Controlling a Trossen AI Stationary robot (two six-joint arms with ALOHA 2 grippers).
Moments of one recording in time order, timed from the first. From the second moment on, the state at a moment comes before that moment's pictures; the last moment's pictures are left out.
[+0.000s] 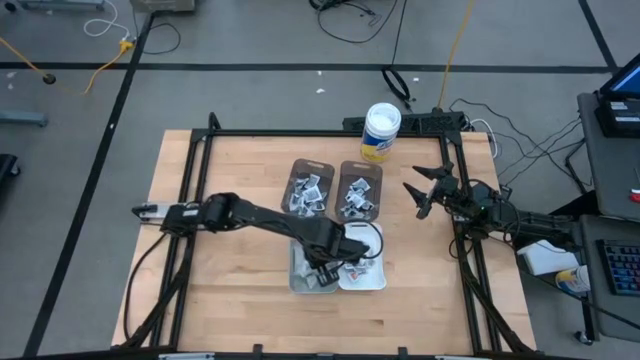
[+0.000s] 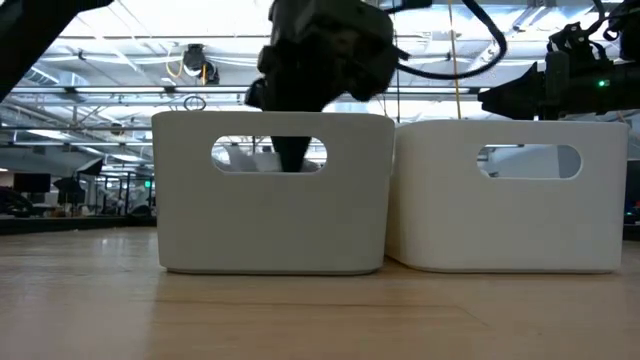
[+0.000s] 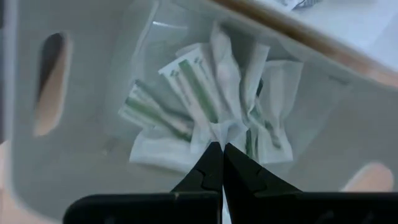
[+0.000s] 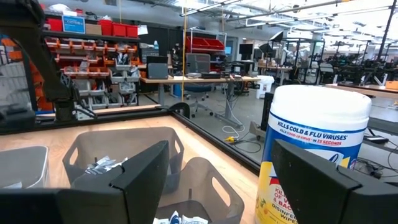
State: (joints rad) left arm -0.21 2.33 2.16 -1.46 0.07 -0.66; right arm -0.19 0.04 0.02 0.13 0.34 -0.07
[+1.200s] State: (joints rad) left arm -0.12 1.61 1.32 -0.87 -0.05 -0.18; right arm -0.19 0.04 0.02 0.13 0.34 -0.07
